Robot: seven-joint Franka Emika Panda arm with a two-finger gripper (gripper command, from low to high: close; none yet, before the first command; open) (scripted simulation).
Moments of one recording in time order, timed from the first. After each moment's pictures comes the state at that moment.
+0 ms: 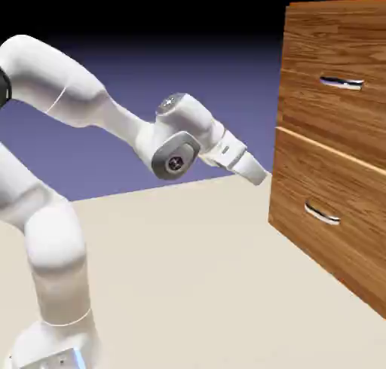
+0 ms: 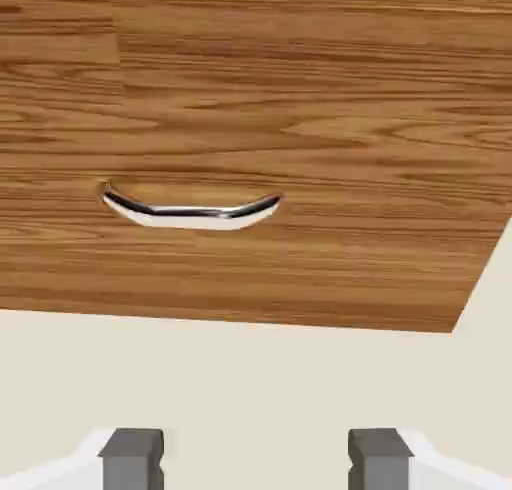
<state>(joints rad) 0.03 -0.56 -0.01 -2.79 -0.05 3.04 0.71</state>
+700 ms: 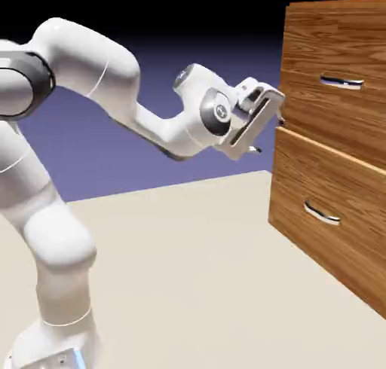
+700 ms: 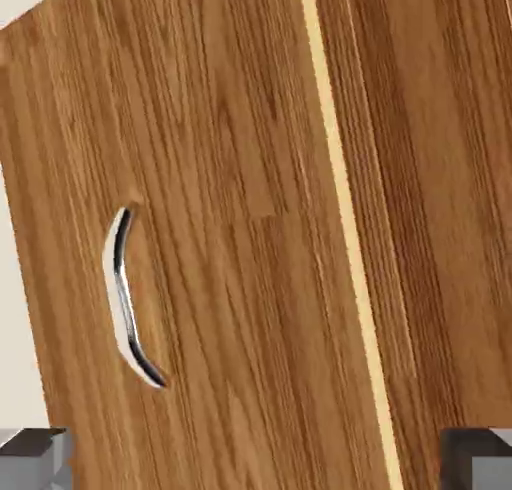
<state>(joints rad) 0.29 -0.35 -0.26 -2.41 -0.97 3.02 0.09</state>
